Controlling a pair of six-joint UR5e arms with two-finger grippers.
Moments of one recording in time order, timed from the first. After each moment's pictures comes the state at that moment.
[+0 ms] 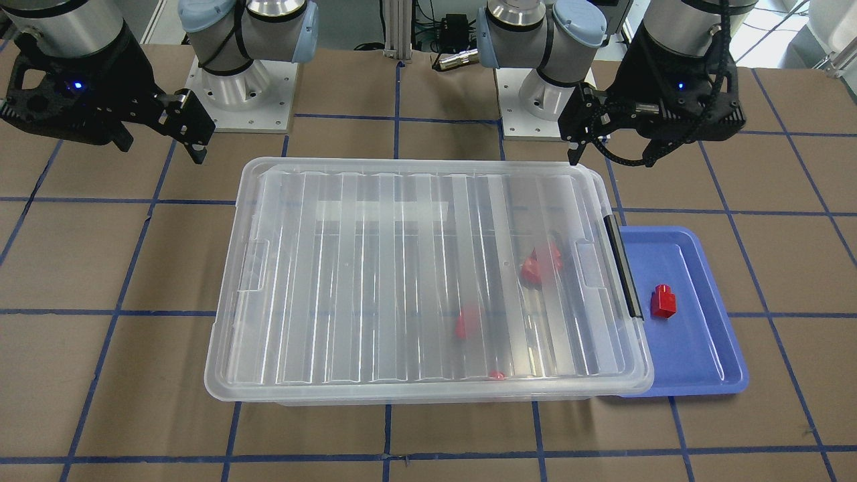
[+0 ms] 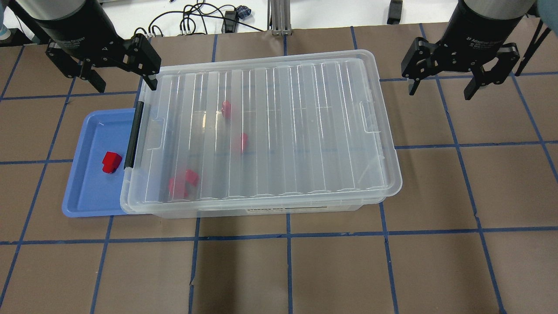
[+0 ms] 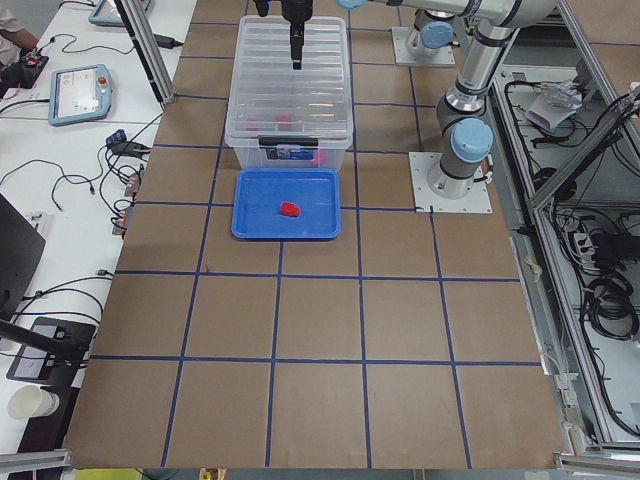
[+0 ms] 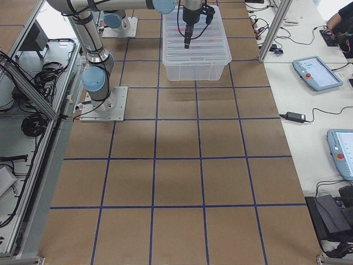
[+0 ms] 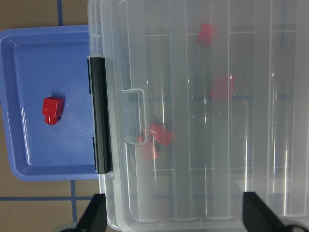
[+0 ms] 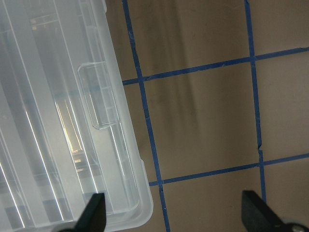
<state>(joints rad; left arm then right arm) -1.54 -1.59 -1.42 -1.68 1.58 0.04 1.51 -1.57 1.50 -1.45 -1.58 0.11</state>
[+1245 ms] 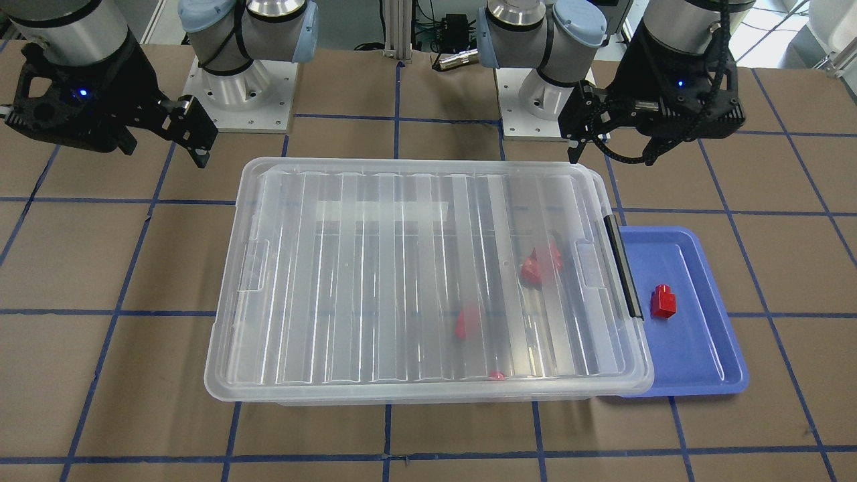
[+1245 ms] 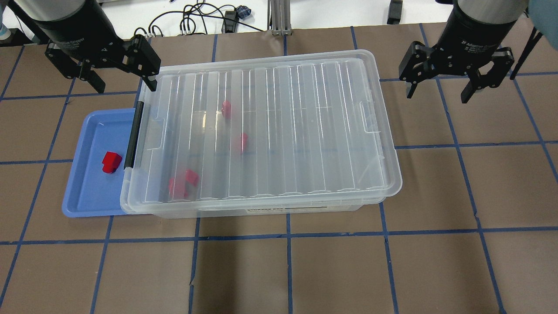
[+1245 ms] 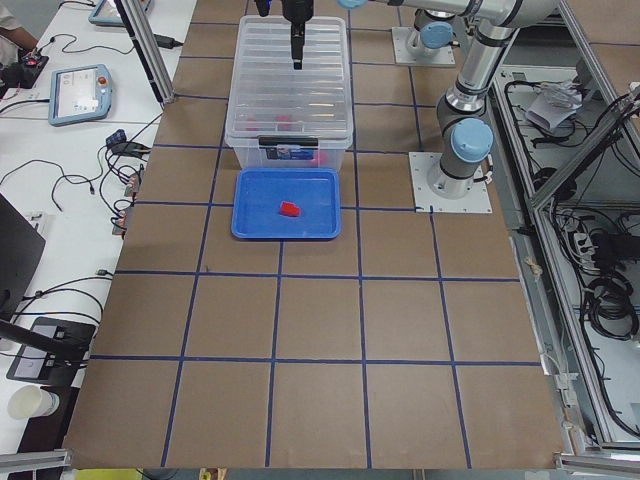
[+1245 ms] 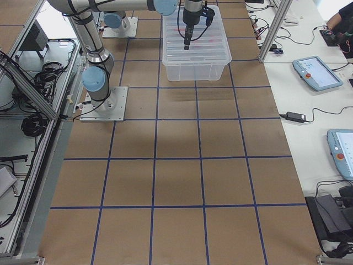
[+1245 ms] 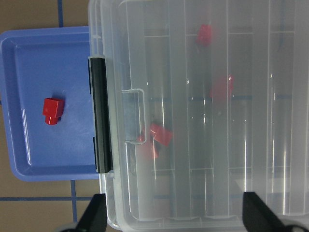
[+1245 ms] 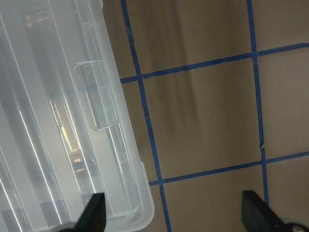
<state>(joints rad) -1.54 -1.59 -1.42 -1.69 1.58 0.04 1.51 -1.55 1.51 -1.45 -1.58 0.13</state>
